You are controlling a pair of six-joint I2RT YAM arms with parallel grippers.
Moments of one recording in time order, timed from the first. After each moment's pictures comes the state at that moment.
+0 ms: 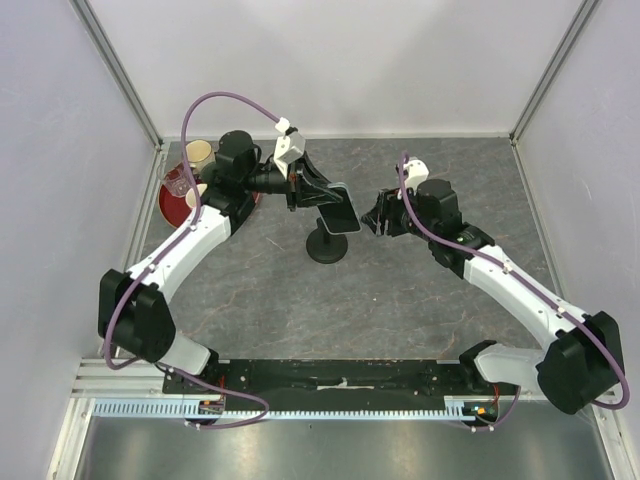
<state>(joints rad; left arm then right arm) -0.44 1.46 1.24 0.27 1.20 -0.05 0.50 1.22 0.92 -0.11 -0.15 0.31</state>
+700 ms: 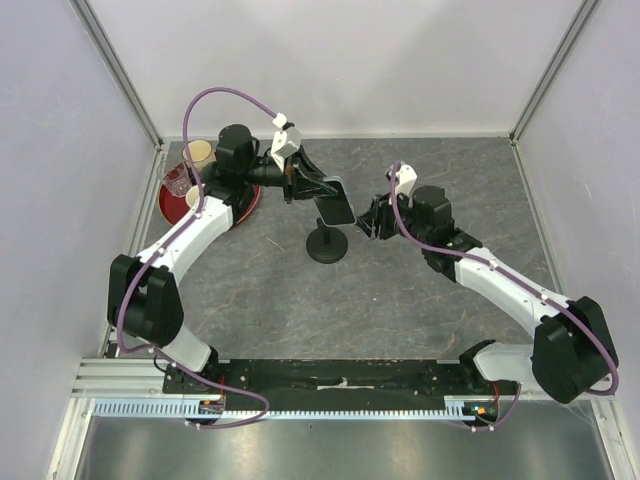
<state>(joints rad) -0.37 1.58 1.28 0.32 1.29 -0.02 0.50 1.27 0.85 0.10 -0.27 0.28</state>
